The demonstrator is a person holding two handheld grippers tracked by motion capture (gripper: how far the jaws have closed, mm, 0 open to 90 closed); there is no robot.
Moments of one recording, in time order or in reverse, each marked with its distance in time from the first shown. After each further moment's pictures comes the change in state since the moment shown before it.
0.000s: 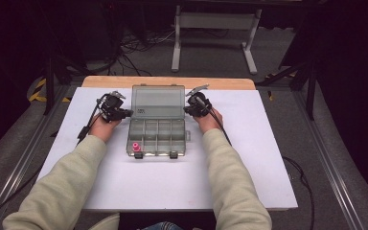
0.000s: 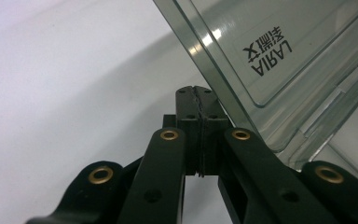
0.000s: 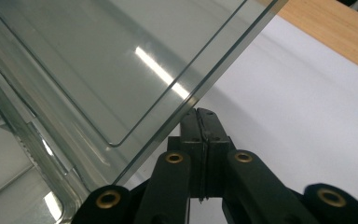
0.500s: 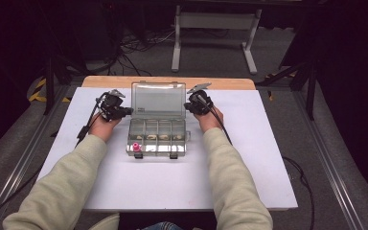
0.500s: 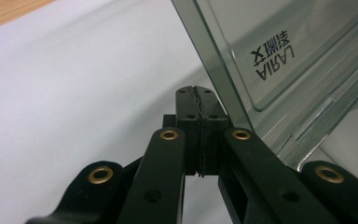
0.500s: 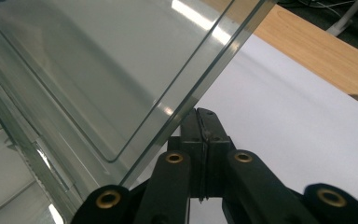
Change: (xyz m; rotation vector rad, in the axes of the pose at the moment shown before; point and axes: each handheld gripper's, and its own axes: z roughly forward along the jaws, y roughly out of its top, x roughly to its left) left arm -0.004 0.004 -0.006 -0.034 0.020 0.015; right arm 0.000 0.005 -0.011 -0.063 -0.024 -0.003
